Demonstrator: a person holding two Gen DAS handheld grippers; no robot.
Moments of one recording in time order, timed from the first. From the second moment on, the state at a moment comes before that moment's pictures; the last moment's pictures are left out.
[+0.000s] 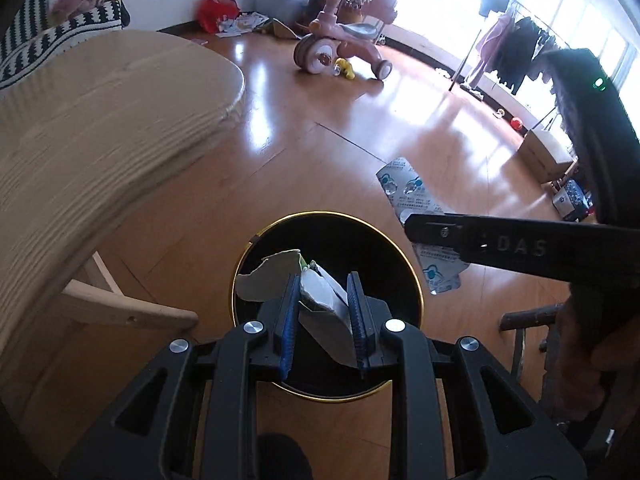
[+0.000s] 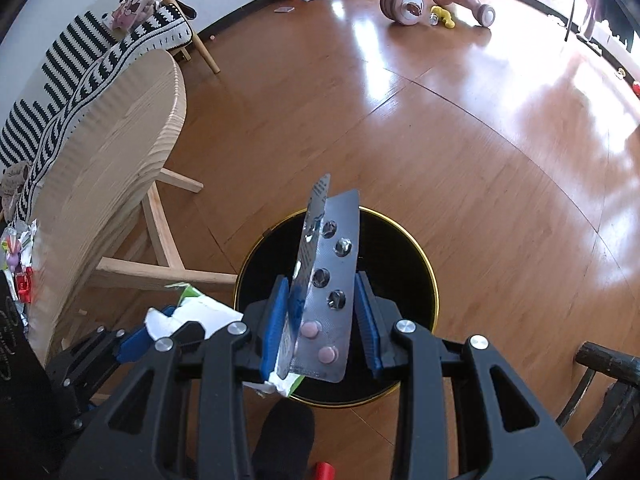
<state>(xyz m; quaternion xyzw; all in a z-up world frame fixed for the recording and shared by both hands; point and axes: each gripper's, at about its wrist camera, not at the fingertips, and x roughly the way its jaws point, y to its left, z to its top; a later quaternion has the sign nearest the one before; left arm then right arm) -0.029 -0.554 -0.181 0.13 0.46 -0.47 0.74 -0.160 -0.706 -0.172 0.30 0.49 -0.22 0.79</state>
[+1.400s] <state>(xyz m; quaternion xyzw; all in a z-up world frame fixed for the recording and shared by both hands) 0.090 -0.037 -0.035 0.09 0.35 -0.10 0.93 0.059 -0.228 -0.035 0.07 0.42 0.10 0.90</state>
